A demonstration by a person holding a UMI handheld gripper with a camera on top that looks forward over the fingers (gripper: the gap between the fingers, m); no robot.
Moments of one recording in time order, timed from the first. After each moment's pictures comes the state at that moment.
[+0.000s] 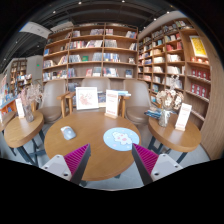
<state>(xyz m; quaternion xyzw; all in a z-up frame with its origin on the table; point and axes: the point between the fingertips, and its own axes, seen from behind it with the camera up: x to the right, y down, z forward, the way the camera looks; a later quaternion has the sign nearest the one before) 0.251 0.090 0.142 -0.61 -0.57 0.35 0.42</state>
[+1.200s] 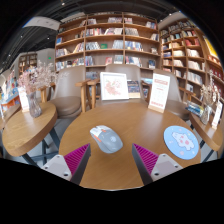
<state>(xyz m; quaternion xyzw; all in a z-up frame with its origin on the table) 0.082 -0.122 0.035 -0.59 -0.62 0.37 0.36</state>
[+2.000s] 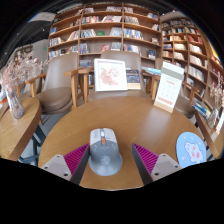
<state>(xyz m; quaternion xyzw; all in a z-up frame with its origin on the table) -0.027 -0.112 -0.012 -0.62 -0.64 0.31 0.34</state>
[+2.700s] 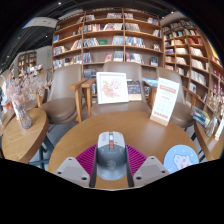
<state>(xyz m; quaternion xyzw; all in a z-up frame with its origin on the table) -0.023 -0.099 0.062 -0.60 -0.64 0.35 0.34</state>
